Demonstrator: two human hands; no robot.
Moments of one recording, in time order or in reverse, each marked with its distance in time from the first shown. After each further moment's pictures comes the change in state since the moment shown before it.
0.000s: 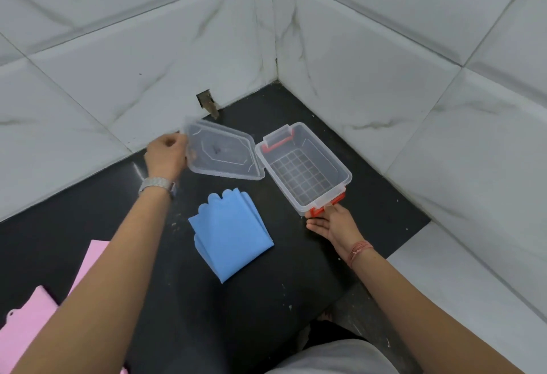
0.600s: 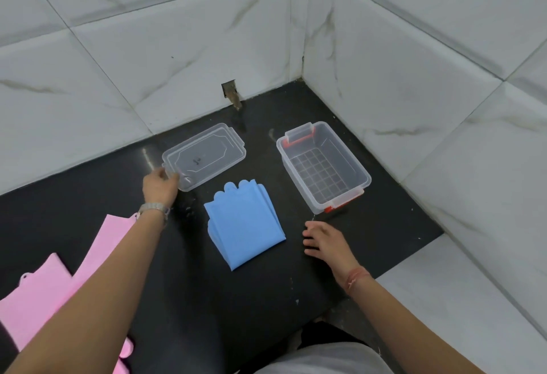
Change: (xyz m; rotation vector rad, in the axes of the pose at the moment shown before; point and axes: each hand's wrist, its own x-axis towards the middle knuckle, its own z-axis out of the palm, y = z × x) left_hand -0.002 -0.118 -0.044 0.183 0.005 -0.217; right_hand -0.032 0.035 0.026 -0.352 -0.031 0.026
